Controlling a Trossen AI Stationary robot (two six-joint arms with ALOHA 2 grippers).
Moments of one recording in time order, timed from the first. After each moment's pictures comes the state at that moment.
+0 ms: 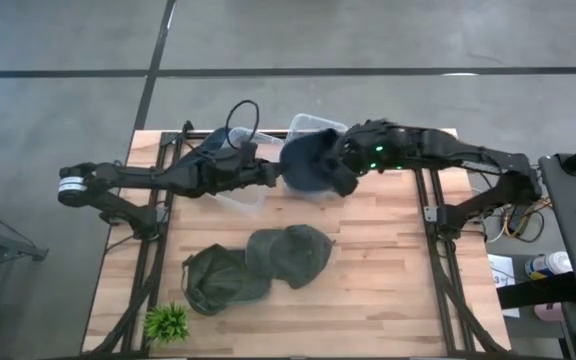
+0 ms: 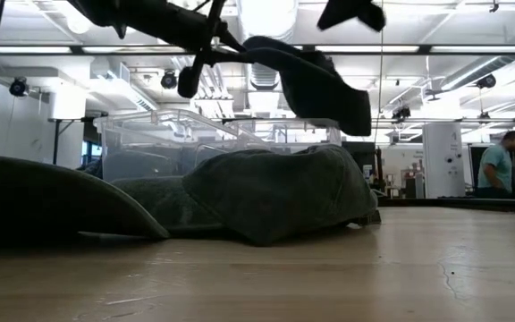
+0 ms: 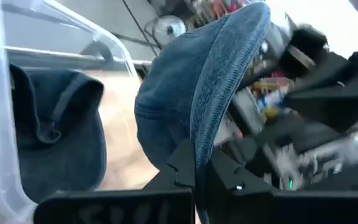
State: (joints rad) left arm 0.19 1.31 0.88 0.29 -0.21 -0.95; right arm -0.16 1.33 1.49 -0.85 0.21 0.44
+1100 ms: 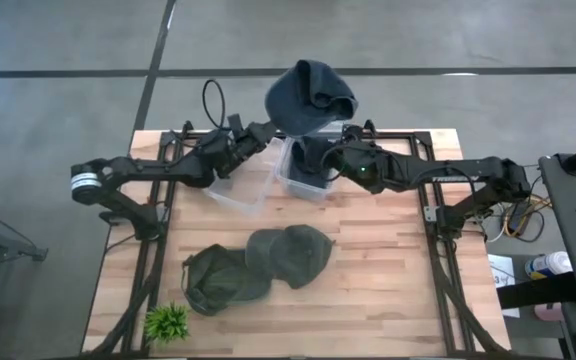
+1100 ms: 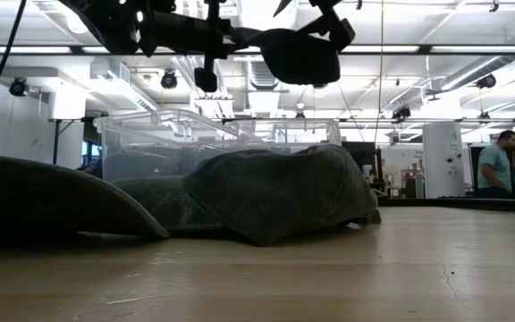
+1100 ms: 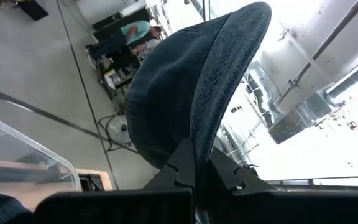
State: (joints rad) left arm 0.34 1.42 0.87 0.84 -0.33 -1.06; right arm -0.07 1.44 1.29 -0.11 0.69 1.09
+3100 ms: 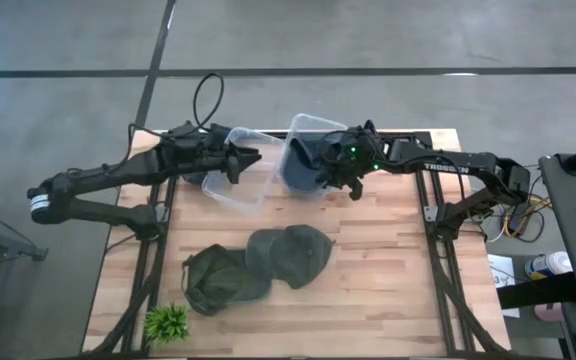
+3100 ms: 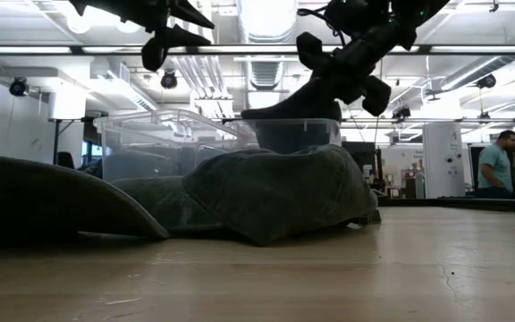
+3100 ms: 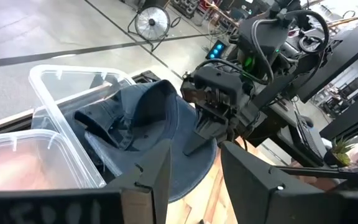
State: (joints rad) left arm 0.34 0.99 0.90 -0.07 0.05 -0.55; right arm -0.37 1.43 1.04 -0.34 -0.30 1.75
